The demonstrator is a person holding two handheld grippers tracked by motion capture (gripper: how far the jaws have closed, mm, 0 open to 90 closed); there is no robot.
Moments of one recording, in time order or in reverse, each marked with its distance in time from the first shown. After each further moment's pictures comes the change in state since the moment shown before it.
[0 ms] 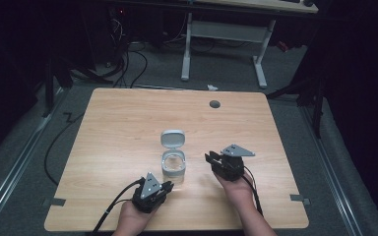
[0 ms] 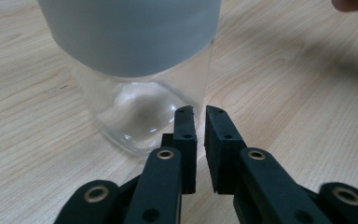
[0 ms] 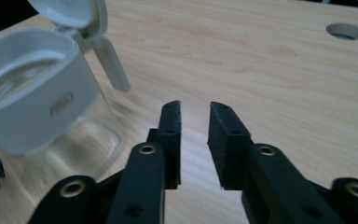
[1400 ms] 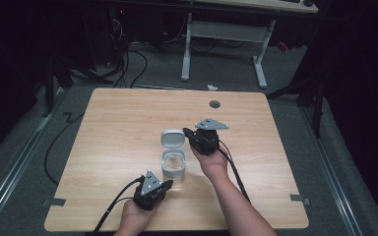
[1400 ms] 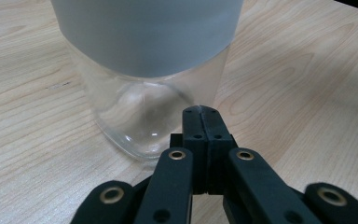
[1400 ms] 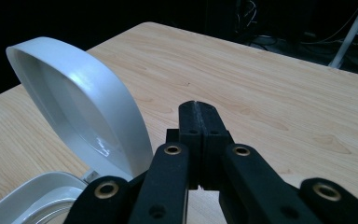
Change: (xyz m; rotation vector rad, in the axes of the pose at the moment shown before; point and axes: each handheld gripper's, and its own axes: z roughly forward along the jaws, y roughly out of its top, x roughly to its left) left arm 0.005 0.001 0.006 -0.025 0.019 -0.040; right arm 0.027 0.075 0.054 -0.074 0.061 -0.045
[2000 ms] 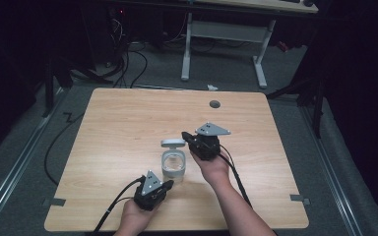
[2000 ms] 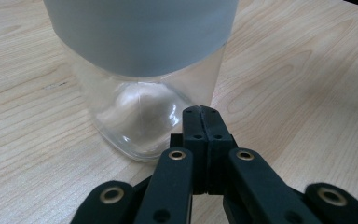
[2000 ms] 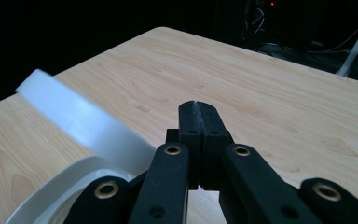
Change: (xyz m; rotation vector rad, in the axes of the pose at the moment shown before) left arm -0.001 -0.001 0.001 0.007 -0.005 0.011; right arm 0.015 -0.003 -0.019 -0.021 0.028 -0.033
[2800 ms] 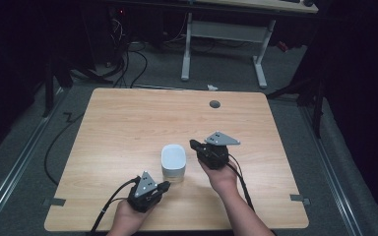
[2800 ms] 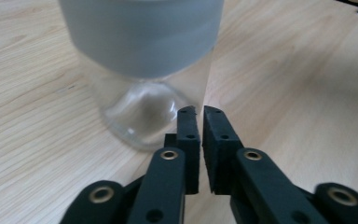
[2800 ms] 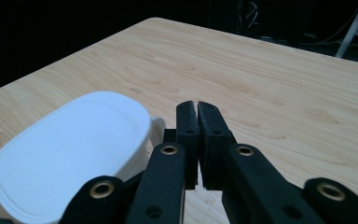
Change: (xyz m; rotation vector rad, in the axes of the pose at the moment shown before) left arm 0.004 0.016 -0.027 0.048 -0.039 0.029; right arm -0.009 -0.026 -0.022 0.006 -0.021 0.031
